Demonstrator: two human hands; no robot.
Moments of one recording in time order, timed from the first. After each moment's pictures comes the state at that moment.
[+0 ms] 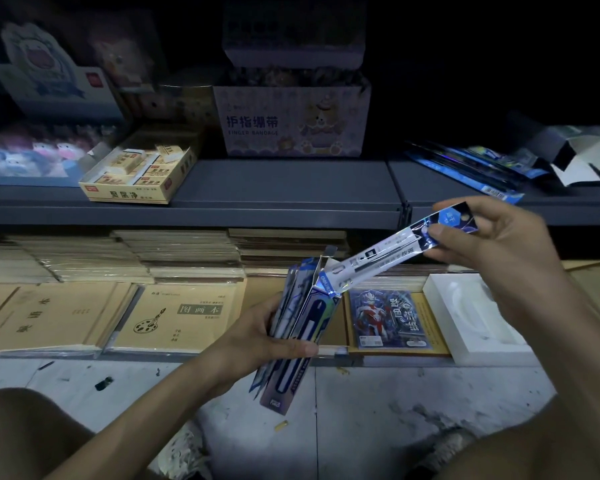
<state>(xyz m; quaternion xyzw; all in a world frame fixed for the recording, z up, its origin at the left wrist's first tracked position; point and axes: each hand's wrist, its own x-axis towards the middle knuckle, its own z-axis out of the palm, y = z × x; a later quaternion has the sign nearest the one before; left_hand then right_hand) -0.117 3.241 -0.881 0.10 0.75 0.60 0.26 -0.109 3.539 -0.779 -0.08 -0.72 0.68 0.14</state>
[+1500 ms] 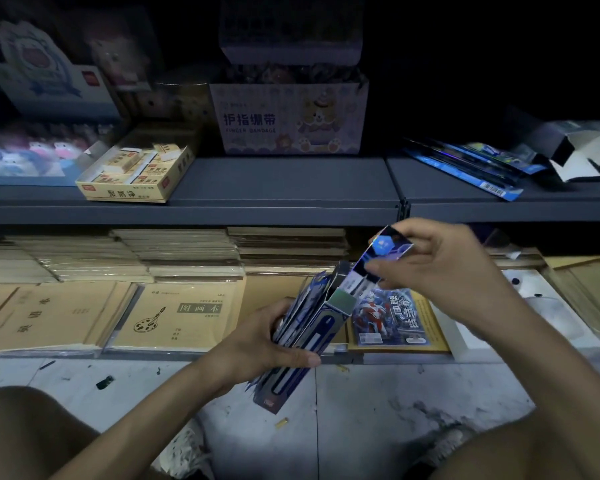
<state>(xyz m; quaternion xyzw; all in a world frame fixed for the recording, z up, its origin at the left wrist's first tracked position) -0.117 3.243 -0.886 0.13 0.79 0.54 0.27 -0.099 3.504 -0.781 -0.01 -0.82 0.57 0.03</state>
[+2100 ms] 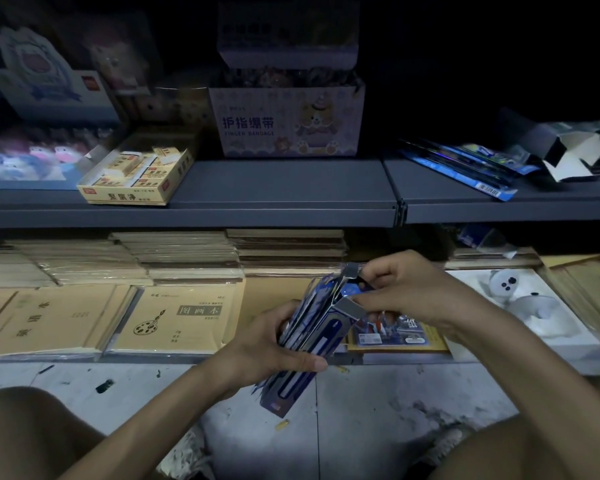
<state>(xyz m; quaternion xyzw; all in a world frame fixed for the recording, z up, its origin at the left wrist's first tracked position) -0.115 3.247 -0.889 0.15 0.78 0.54 0.27 -0.109 3.492 -0.799 -0.03 -0.86 0.49 -0.17</state>
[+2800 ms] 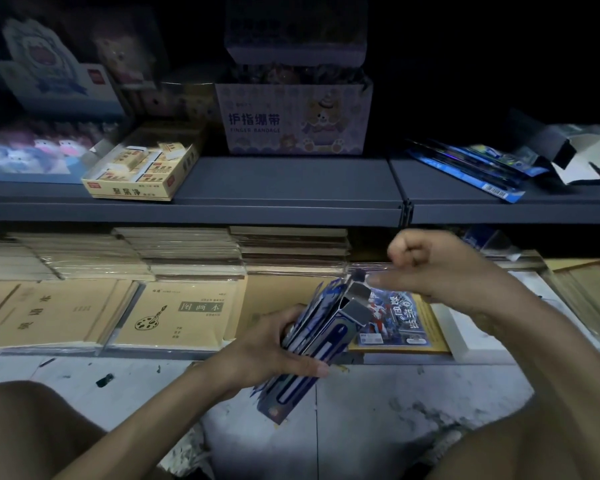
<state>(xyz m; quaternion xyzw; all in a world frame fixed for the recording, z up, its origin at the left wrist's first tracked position) -0.113 3.246 -0.891 0.15 0.78 0.54 0.29 -0.108 3.506 -0.776 -0.02 -0.87 0.49 -0.09</state>
